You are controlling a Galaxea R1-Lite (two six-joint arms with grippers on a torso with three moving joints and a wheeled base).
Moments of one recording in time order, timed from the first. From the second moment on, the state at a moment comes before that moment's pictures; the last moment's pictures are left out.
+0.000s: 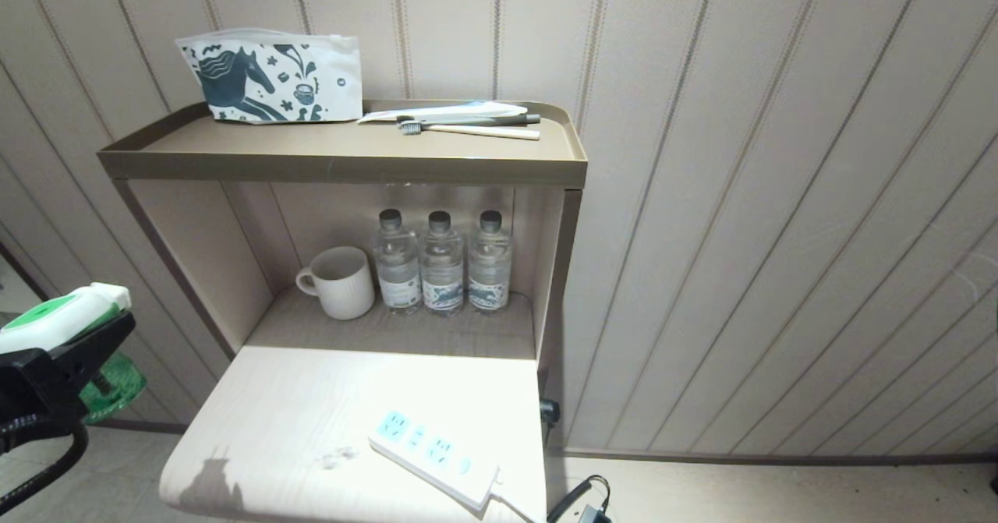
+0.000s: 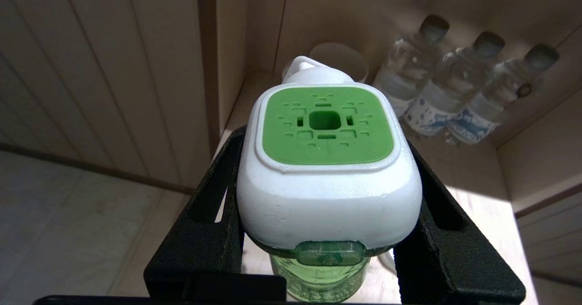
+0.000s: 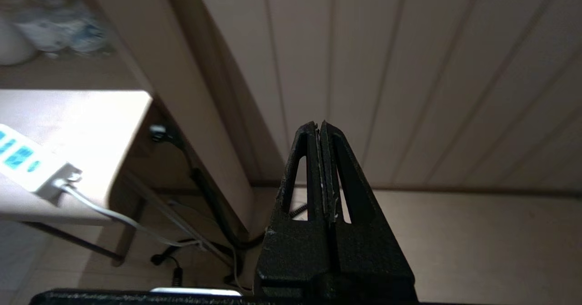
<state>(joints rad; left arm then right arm) -0.37 0.92 -0.42 -0.34 0.40 -0.25 0.14 0.37 -0.34 0.08 -0.12 0.13</state>
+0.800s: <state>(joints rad) -0.37 1.16 -0.38 -0.61 0.40 -0.29 -0.13 0.28 -0.18 0.10 -0.18 0.09</state>
